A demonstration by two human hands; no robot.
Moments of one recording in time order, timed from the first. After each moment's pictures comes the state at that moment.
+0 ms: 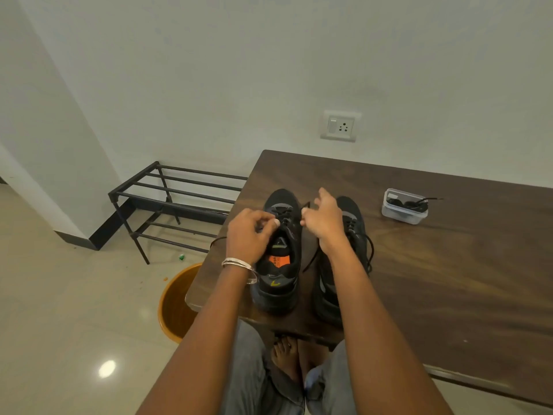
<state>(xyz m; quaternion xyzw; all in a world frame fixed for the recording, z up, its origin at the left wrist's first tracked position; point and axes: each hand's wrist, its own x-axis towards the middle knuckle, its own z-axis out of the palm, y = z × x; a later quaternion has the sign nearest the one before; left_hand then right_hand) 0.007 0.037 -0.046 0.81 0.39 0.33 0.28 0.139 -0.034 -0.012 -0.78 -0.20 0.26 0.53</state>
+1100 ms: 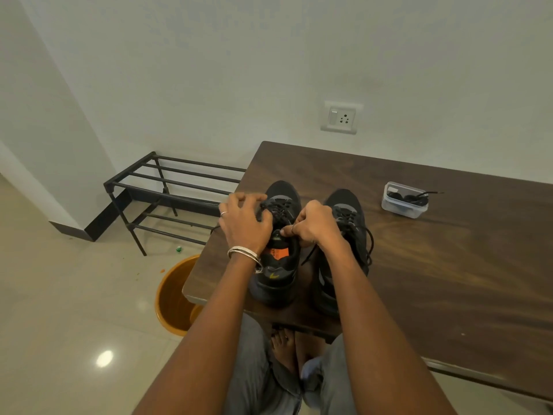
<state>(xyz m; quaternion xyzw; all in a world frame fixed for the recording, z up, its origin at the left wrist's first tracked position) 0.020 0.033 -0.051 0.78 0.47 0.36 0.22 0.137 -0.039 -0.020 -0.87 -0.33 0.26 0.27</state>
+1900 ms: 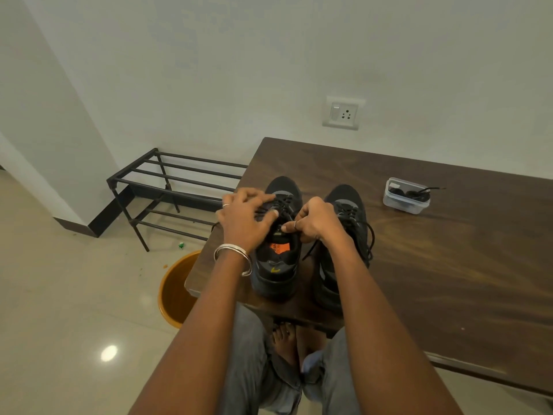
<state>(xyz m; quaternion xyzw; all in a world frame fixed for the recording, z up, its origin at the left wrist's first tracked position) 0.002 0.041 -0.046 0.84 0.40 0.30 0.20 0.135 -0.045 -0.016 -0.85 -0.32 0.30 0.29</state>
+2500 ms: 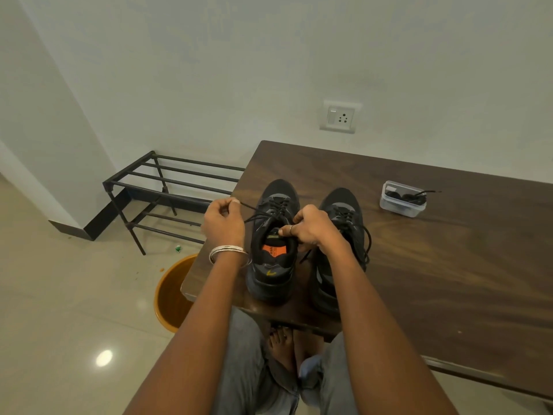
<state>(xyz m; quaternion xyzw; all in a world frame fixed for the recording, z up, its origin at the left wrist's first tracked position) 0.004 0.038 -0.045 0.52 0.52 0.51 0.44 0.127 -0.052 -0.006 -0.84 -0.33 0.34 0.27</state>
